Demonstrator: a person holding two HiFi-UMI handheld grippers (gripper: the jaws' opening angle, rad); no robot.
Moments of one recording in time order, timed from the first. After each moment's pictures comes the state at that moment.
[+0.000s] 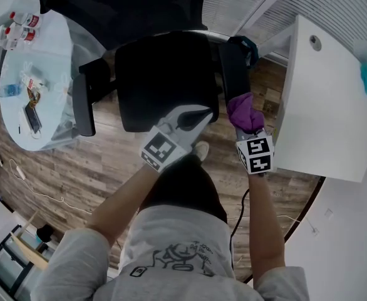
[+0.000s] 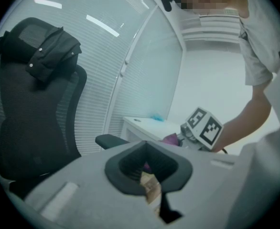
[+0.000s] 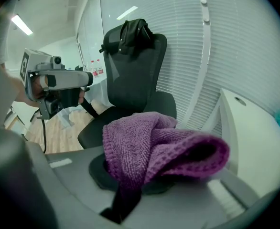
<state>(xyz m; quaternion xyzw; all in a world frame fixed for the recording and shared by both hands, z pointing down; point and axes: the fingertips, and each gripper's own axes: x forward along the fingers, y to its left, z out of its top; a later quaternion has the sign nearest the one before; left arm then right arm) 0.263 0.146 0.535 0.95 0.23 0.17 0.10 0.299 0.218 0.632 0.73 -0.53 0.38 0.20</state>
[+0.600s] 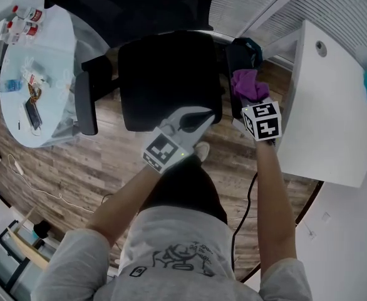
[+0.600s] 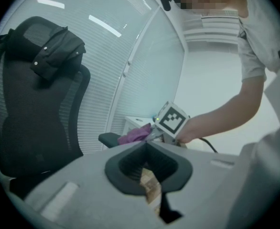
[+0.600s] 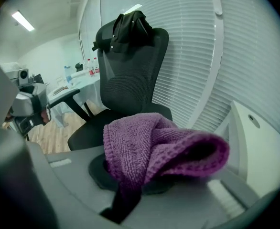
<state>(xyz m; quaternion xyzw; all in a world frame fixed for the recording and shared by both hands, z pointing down) 0.257 0.133 0.540 0.95 0.23 0.17 0.11 0.372 0.152 0.642 0.73 -0.53 0.37 0.22</state>
